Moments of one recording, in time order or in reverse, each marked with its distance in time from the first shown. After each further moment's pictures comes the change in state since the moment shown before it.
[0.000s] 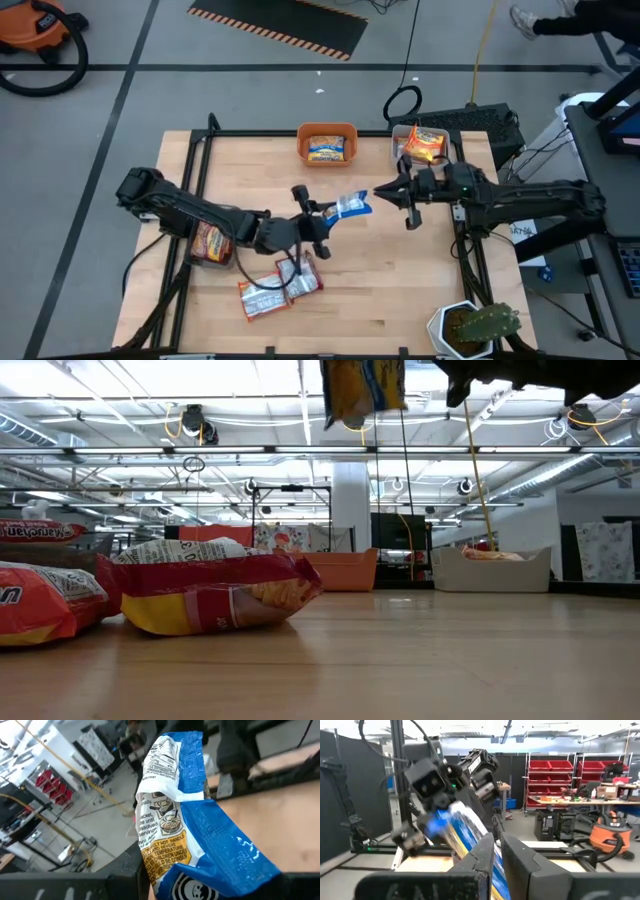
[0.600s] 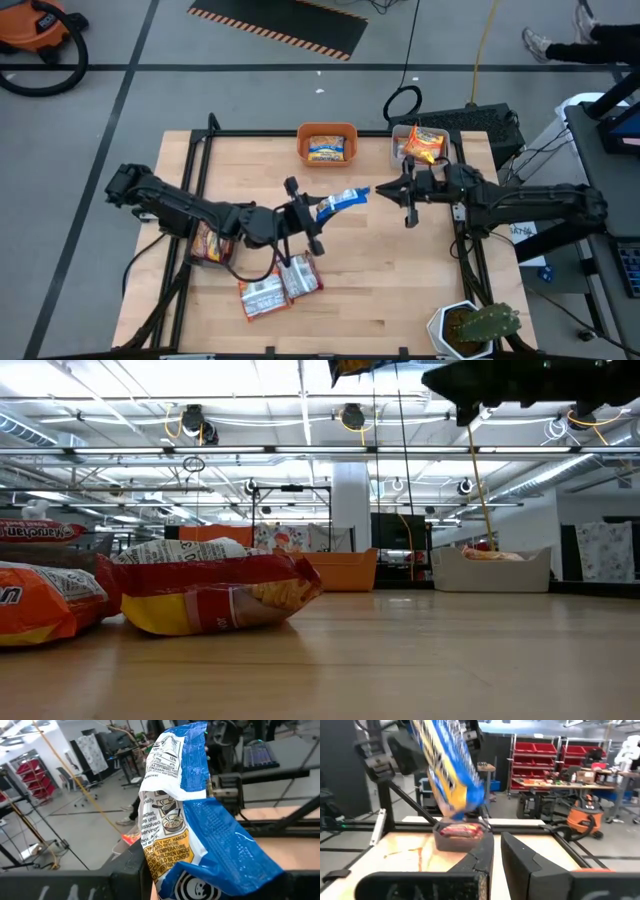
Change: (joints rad) left arm -0.001 -0.094 0.000 0.049 0.069 -0.154; right arm -0.036 -0.059 -0.053 -0.115 0.049 -0.059
